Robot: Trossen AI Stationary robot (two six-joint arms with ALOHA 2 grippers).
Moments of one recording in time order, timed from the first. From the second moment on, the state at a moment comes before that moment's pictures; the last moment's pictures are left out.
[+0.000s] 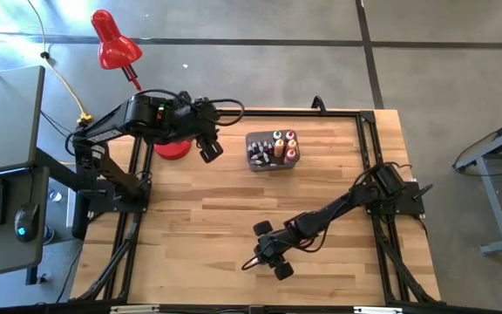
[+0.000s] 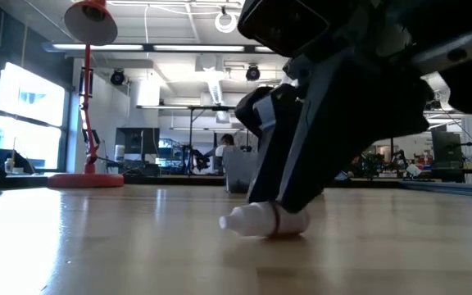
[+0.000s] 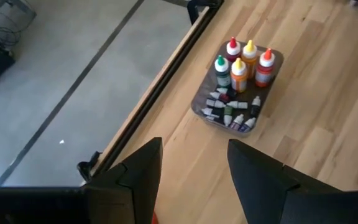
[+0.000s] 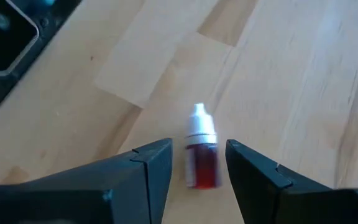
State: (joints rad) left arm 0.01 1.59 2.16 -1.52 -0.58 -0.33; right arm 0.43 2.02 1.19 -0.03 -0.08 0.03
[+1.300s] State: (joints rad) left arm 0.01 1.59 2.16 -1.52 -0.55 -0.35; right arm 0.38 1.96 1.19 -0.07 0.19 0.08
